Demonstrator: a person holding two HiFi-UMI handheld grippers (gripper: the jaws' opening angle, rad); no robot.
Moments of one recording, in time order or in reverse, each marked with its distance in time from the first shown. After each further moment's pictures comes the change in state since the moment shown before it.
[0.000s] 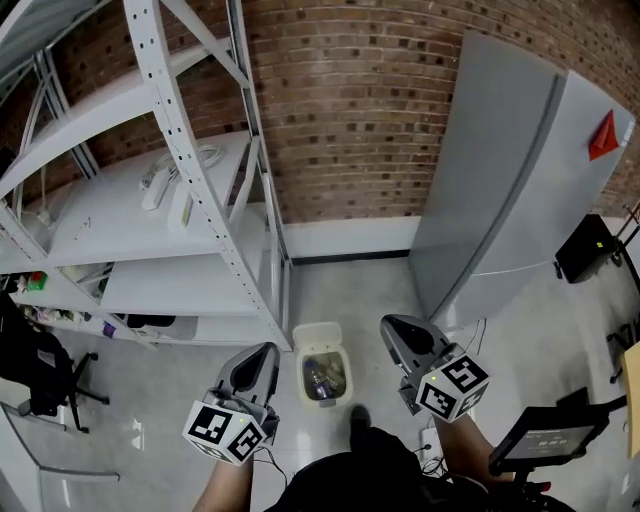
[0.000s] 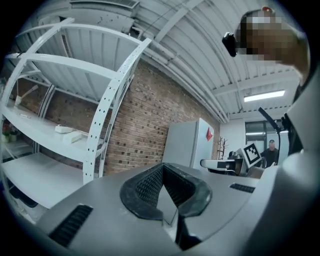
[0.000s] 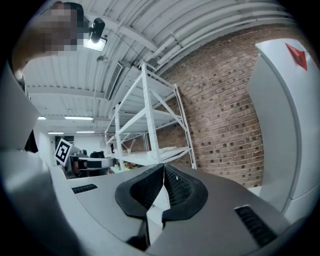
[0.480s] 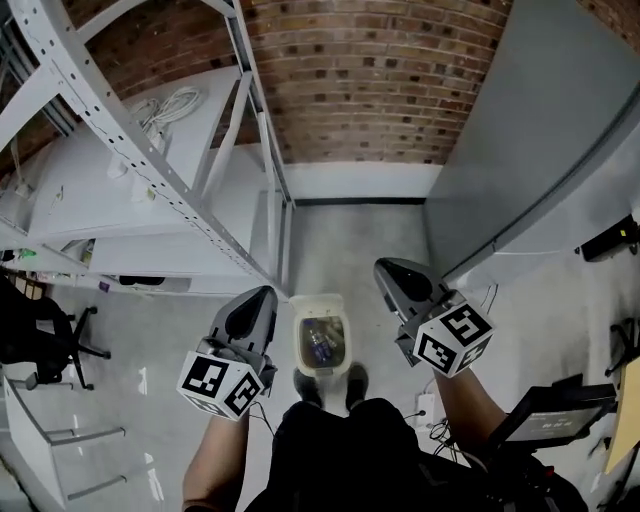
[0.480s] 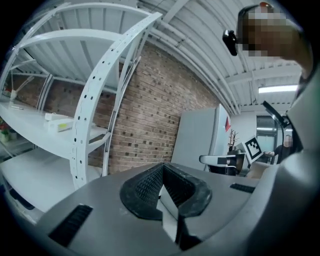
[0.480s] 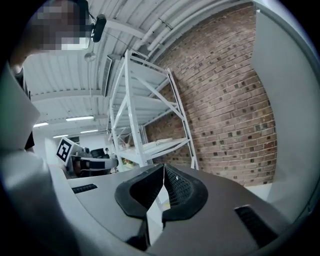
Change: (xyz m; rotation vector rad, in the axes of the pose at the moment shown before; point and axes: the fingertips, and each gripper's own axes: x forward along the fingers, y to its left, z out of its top) left arm 0.135 0.073 -0.019 -0.013 0.101 0.080; right arm 0.120 -0.104 -0.015 0.040 0.094 0.079
